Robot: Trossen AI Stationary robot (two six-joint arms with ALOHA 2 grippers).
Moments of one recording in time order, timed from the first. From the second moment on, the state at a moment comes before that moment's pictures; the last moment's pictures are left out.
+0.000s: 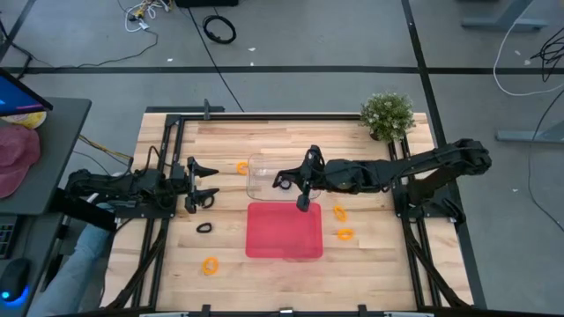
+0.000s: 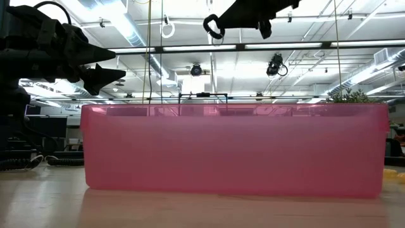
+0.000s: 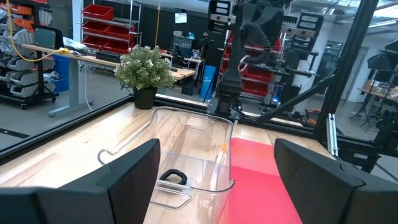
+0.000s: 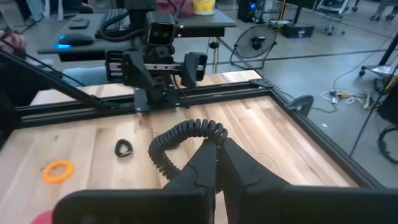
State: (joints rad) left arm -0.13 0.01 0.01 0.08 -0.29 -0.17; right arm 0.15 1.45 1.08 0.07 0.38 0.08
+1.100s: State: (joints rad) left arm -0.13 0.01 0.01 0.08 -0.29 -0.17; right arm -0.01 1.45 1.08 -0.06 0.29 0.06
